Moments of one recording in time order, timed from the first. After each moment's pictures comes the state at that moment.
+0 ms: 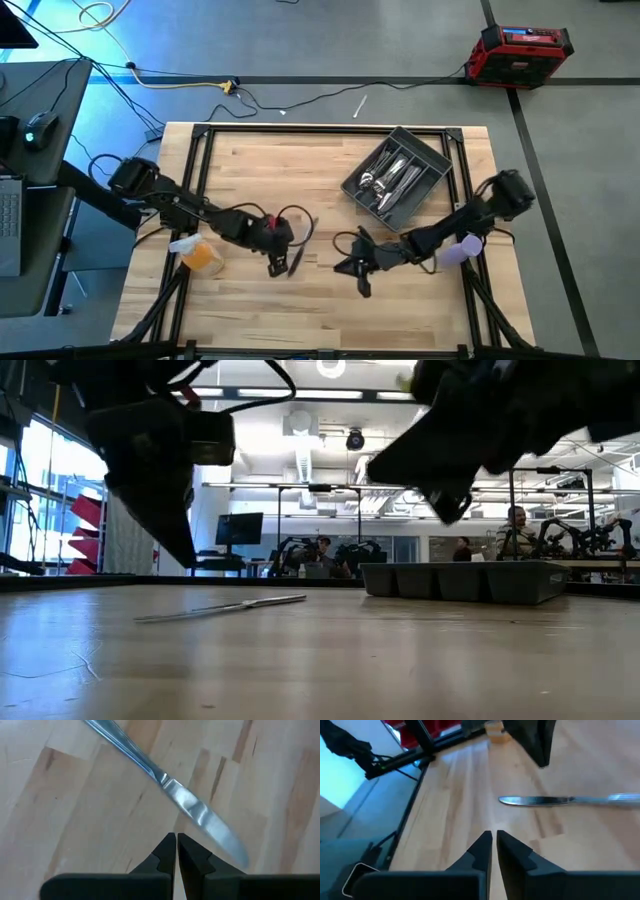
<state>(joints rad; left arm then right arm) -0.32 1.56 0.83 -0.35 -0.19 -0.64 0.42 1.76 0.72 0.61 0.19 0.53</state>
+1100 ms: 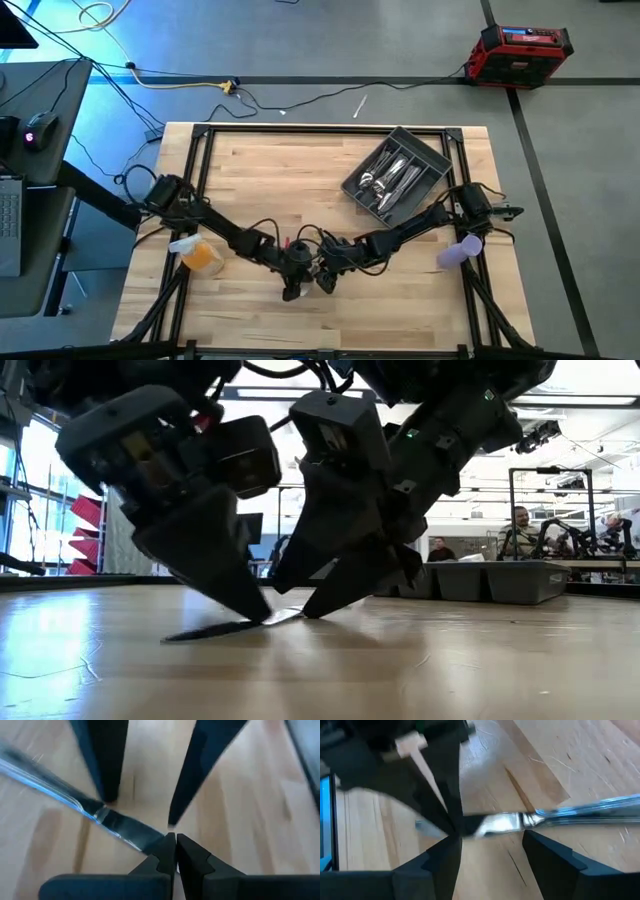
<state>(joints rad) -0.38 1.92 0.80 0.39 -0.01 -0.51 0.31 2.07 1.16 0.05 0.06 0.87</state>
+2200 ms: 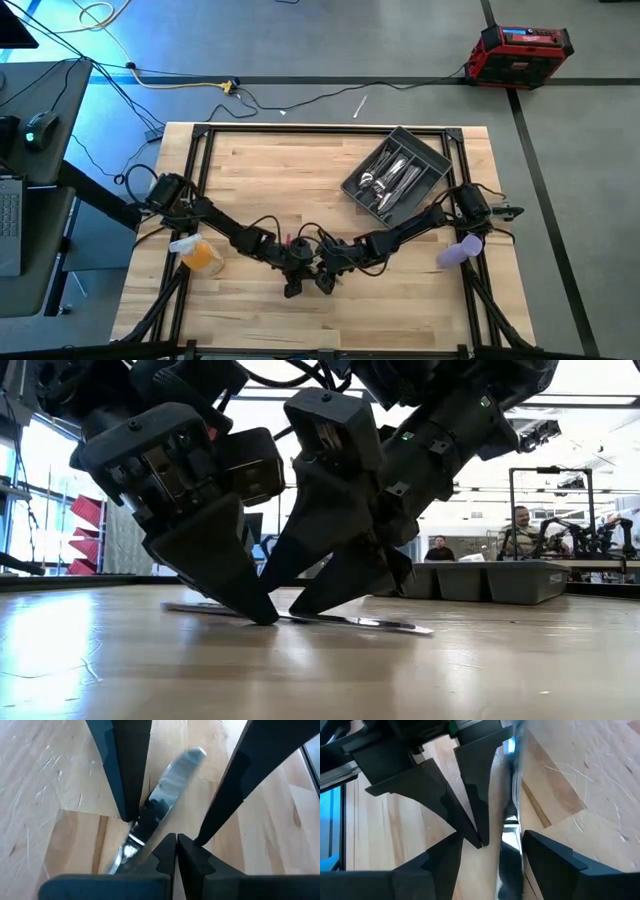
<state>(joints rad) -0.34 1.90 0.80 0.36 -0.02 -0.51 0.31 2.08 1.16 0.12 0.04 0.84</state>
